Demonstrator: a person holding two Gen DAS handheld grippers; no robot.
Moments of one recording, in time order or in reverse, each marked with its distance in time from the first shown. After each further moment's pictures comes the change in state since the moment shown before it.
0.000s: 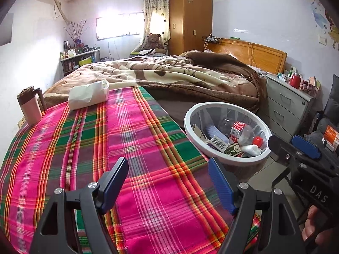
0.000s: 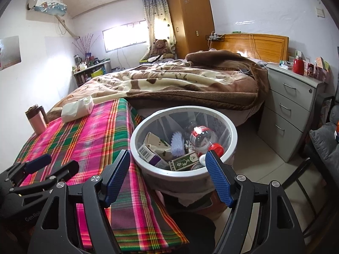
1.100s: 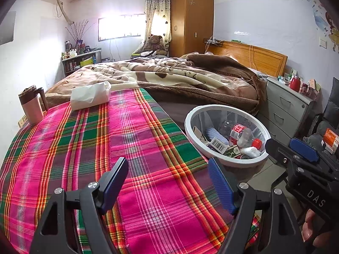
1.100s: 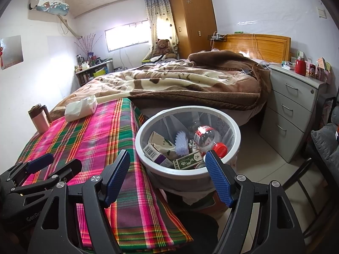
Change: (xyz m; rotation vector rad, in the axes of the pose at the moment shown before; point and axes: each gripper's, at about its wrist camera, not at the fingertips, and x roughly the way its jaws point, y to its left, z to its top) left arm -0.006 0.000 0.003 -0.010 -0.012 0.001; right arm -0.002 0.008 -0.002 0.002 0.003 0.009
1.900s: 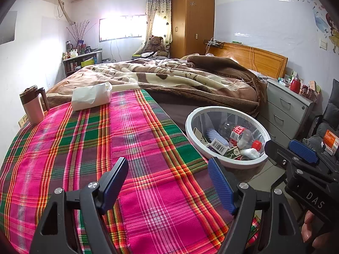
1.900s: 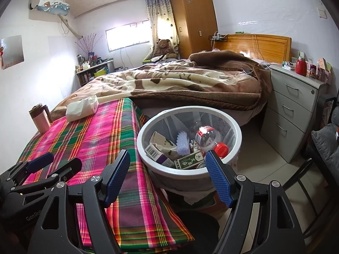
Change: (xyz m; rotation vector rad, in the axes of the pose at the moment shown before) left arm -0.002 0.002 0.001 -0.004 -0.004 0.003; right arm -0.002 0.000 0.000 -0.003 0.001 0.002
